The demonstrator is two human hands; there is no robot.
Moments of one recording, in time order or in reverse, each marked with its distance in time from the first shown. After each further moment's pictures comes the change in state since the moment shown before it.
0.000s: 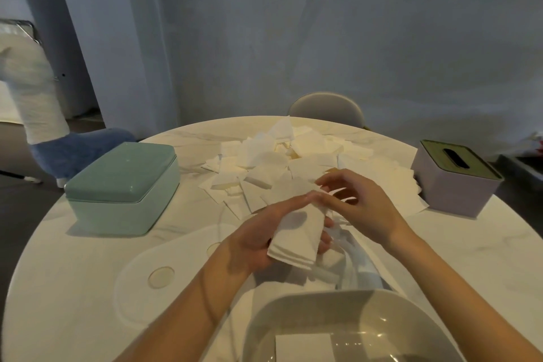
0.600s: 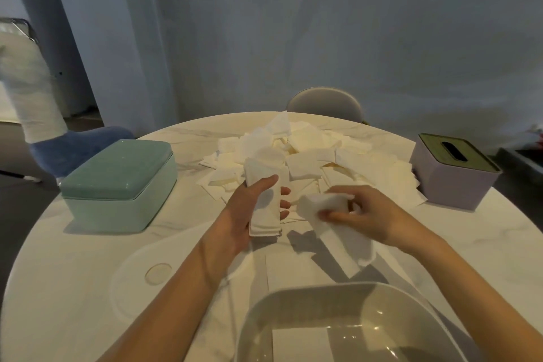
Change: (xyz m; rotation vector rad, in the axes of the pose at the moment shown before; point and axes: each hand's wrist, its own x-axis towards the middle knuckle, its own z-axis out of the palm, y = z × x) left_hand 0.010 0.010 -0.035 0.101 0.449 0.148; right_hand -0.016 0.001 -0.021 -0.142 -0.280 0.077
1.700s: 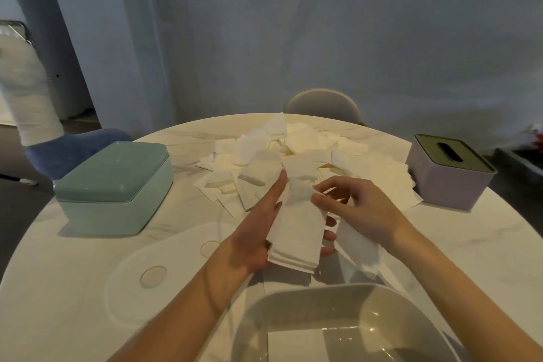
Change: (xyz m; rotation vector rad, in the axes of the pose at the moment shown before) left_hand -0.011 -0.020 0.029 -0.198 -0.403 -0.190; right_hand 0.002 -0.016 0.008 0.138 0.198 0.070
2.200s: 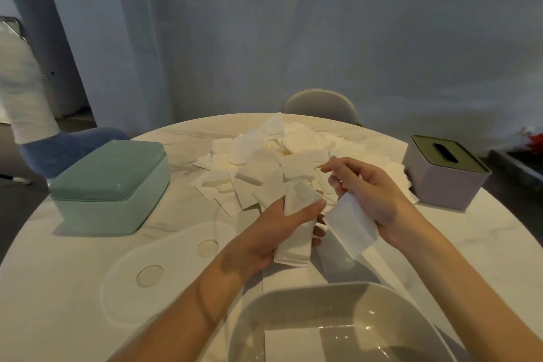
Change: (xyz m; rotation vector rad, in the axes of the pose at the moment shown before) left_hand -0.001 -0.006 0.023 0.416 0.149 0.229; right_hand -0.003 -0.025 -0.013 0.489 0.066 0.174
